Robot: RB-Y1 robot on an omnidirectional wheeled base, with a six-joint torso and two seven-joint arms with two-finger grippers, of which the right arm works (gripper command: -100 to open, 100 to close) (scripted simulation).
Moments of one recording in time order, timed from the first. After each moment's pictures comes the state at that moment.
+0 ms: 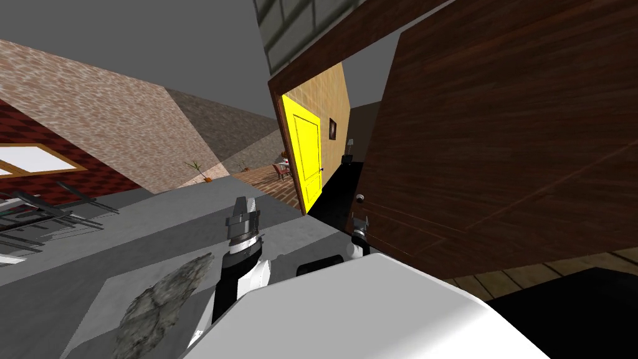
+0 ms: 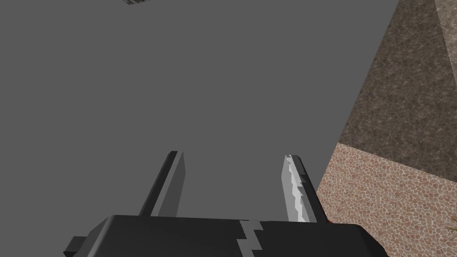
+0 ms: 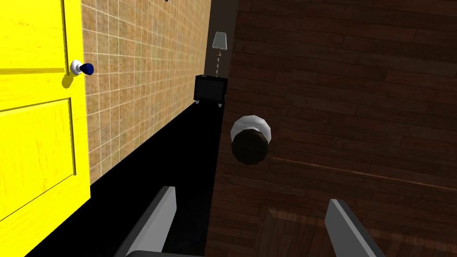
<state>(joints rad) 0.14 0.00 0.00 -1.04 -0.79 -0.96 -0.88</state>
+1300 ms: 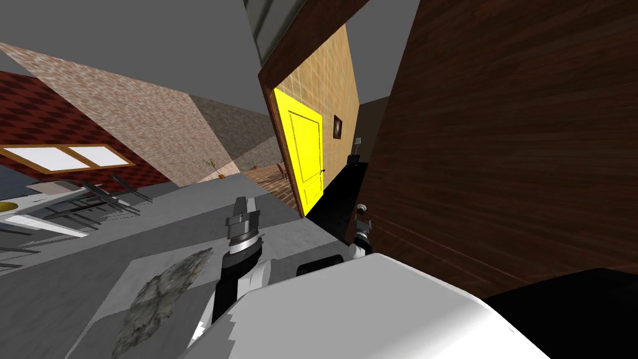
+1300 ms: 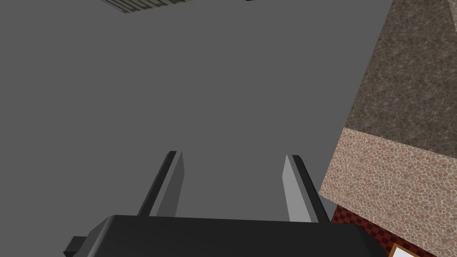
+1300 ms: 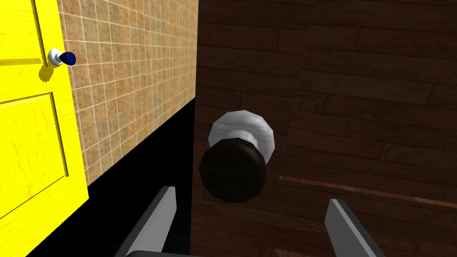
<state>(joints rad) 0.11 -0.03 -0.01 -0.93 -0.86 -0.98 -0.95</state>
